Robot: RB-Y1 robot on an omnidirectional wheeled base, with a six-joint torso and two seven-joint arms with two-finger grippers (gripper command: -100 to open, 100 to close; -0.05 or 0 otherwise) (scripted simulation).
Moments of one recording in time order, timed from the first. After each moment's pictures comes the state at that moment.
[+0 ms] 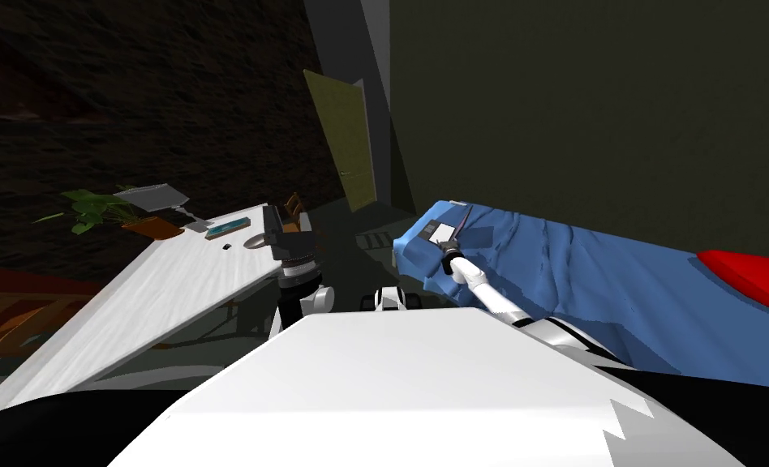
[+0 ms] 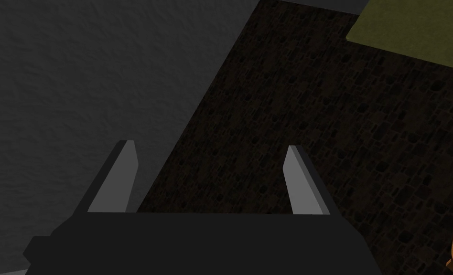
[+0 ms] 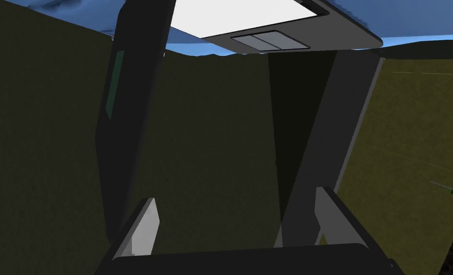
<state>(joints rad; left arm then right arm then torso) 0.50 -0.03 -0.03 -2.37 -0.09 -0.54 0.08 -0.09 -0.55 0.29 -1.25 1.16 0.40 0.05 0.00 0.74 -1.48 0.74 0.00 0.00</state>
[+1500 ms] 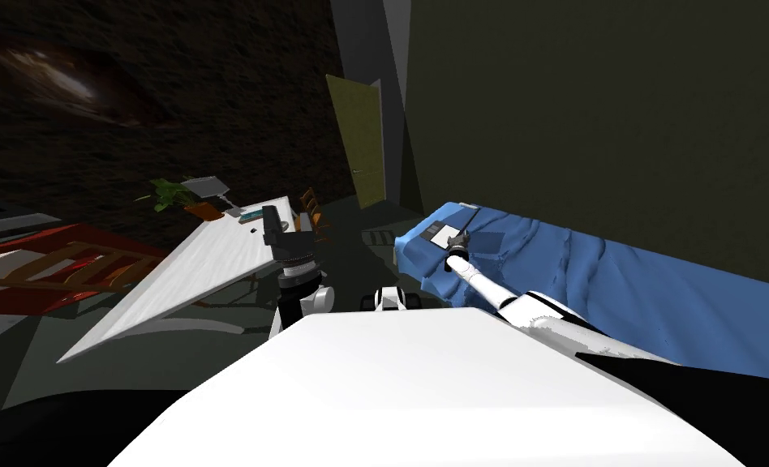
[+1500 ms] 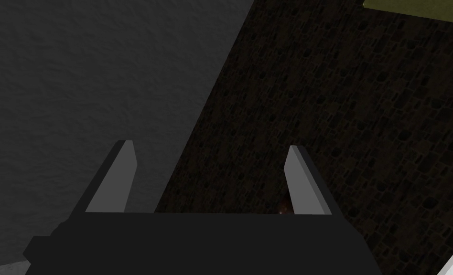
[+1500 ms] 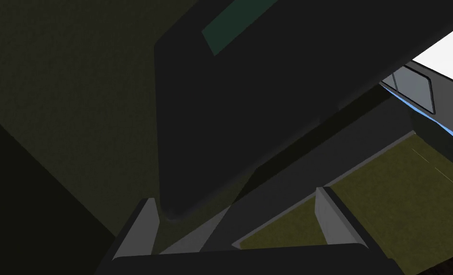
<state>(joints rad) 0.50 -0.03 -0.03 -2.37 -0.09 -0.54 0.08 -0.28 -0.58 0.45 -0.90 1.50 0.73 0.12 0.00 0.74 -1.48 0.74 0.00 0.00</state>
